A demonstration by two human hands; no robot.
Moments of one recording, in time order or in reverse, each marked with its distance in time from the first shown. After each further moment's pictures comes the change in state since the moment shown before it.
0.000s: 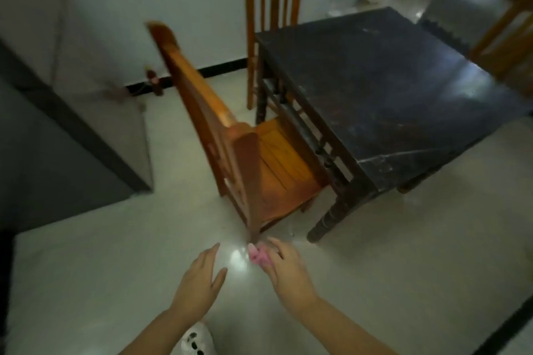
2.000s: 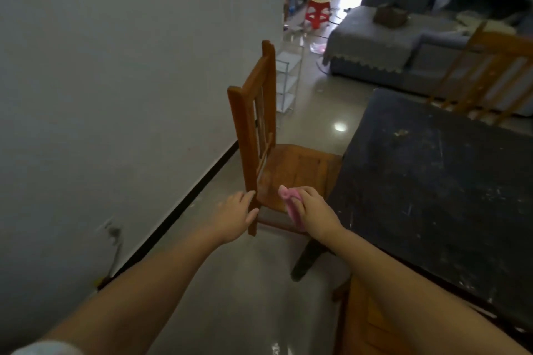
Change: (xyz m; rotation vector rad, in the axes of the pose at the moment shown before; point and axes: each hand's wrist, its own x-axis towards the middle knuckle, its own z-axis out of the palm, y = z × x) left_hand 0.803 0.094 -0.500 0.514 -0.236 0.758; right_hand 0.801 -0.093 -0.168 0.219 0.374 0.594
